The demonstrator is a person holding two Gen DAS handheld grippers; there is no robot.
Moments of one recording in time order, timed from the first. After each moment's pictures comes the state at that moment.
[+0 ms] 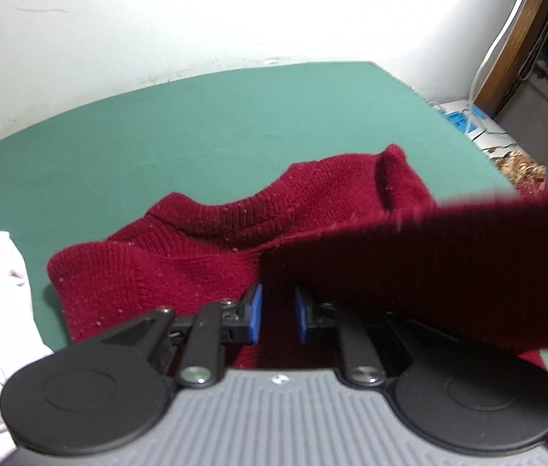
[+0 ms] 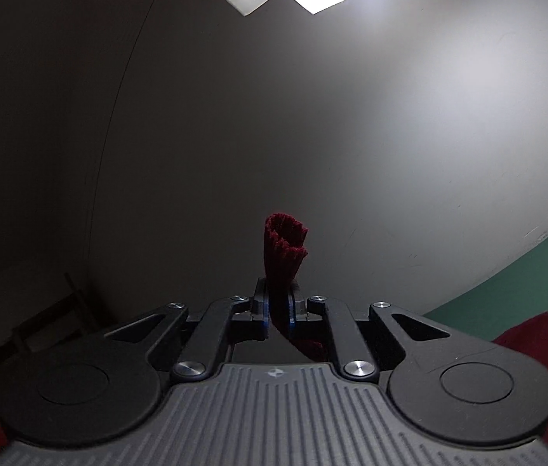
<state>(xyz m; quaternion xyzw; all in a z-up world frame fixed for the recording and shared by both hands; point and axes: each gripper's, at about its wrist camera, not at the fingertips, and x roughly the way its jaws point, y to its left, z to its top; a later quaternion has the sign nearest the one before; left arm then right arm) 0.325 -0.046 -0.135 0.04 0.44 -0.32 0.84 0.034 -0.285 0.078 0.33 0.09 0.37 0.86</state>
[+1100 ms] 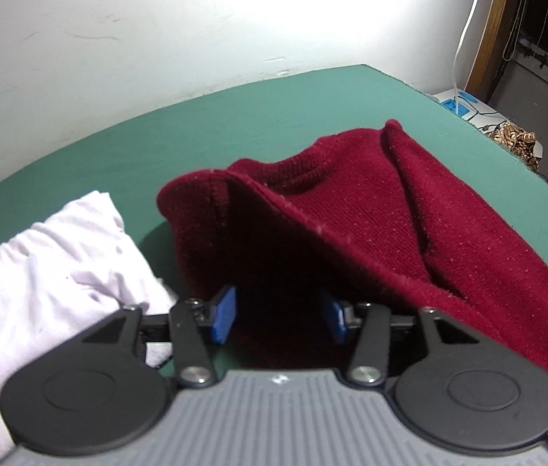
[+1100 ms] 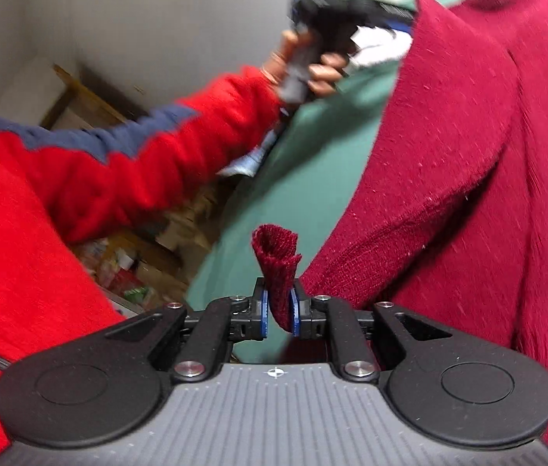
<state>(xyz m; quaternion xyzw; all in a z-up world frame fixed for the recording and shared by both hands) 0.265 0.028 -0.124 0.11 0.40 -0.32 0.86 -0.060 -0.211 -0.075 0.20 0.46 0.45 0.74</state>
